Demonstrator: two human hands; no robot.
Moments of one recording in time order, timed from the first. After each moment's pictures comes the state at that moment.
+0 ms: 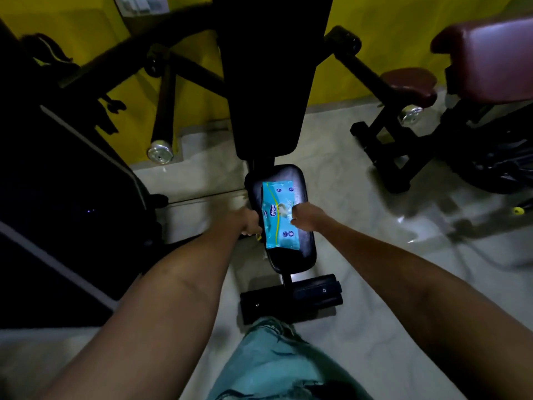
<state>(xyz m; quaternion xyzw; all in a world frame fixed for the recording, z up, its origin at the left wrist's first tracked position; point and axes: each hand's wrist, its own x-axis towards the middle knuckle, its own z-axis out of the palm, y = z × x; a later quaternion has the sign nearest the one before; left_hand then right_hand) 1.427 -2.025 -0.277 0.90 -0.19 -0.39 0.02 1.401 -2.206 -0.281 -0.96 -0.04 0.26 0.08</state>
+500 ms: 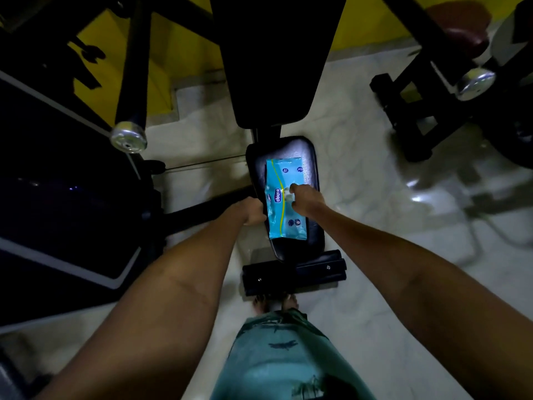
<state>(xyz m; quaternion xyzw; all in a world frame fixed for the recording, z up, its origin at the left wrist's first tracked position) 1.460 -2.031 -0.330 0.90 -0.16 -0.41 0.08 1.448 -2.200 -0.346 -0.97 -0.01 0.22 0.13</state>
